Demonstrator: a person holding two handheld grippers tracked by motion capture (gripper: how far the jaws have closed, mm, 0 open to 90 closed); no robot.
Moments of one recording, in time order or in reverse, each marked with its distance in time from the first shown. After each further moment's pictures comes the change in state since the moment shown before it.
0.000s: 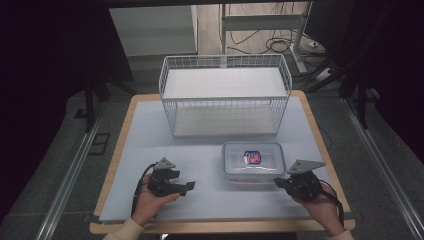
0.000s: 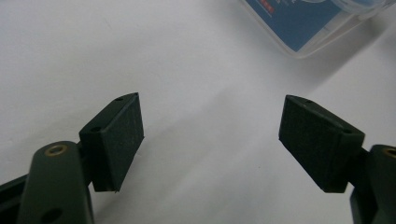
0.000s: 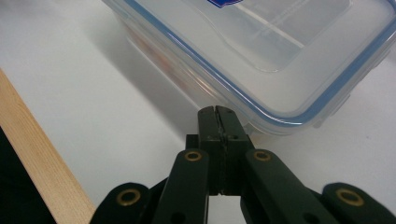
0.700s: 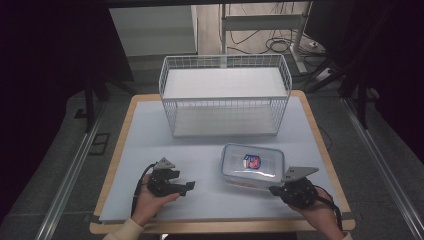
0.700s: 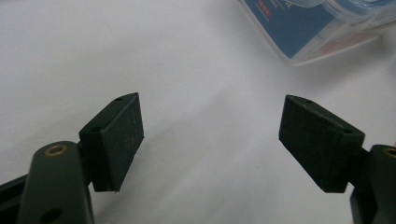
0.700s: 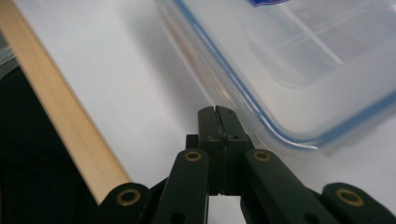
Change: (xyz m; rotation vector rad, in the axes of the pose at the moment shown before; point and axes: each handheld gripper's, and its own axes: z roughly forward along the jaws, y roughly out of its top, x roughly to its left) left arm -0.001 0.000 -0.001 -0.003 -0.002 0.003; right arm 0.021 0.001 -0.001 0.039 0.059 -0.050
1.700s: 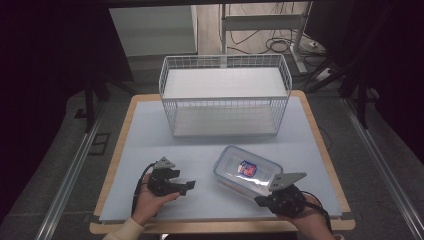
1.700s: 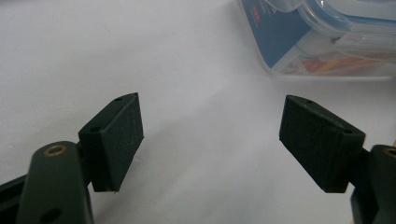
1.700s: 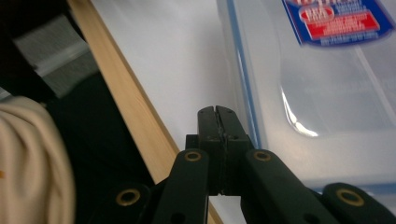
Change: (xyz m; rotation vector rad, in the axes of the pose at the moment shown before) left arm 0.000 0.001 0.000 -0.009 -0.006 -0.004; right arm 0.038 0.014 0.006 0.002 0.155 -0.053
